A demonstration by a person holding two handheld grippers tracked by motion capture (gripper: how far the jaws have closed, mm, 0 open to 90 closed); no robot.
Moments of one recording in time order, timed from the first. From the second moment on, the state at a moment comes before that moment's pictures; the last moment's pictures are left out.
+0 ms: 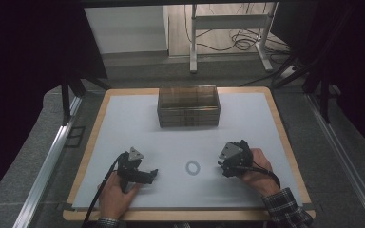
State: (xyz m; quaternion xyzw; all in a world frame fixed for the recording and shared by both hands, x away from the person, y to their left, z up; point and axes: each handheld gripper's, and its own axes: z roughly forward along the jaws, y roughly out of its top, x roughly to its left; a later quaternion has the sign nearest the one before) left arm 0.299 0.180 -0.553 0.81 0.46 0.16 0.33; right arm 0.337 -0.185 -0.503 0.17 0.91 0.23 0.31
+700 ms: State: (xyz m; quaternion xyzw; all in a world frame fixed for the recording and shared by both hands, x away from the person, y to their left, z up) left arm 0.299 0.180 -0.553 0.81 0.46 0.16 0.33; right arm 0.349 -0.161 -0.506 0.12 0.90 0.19 0.37
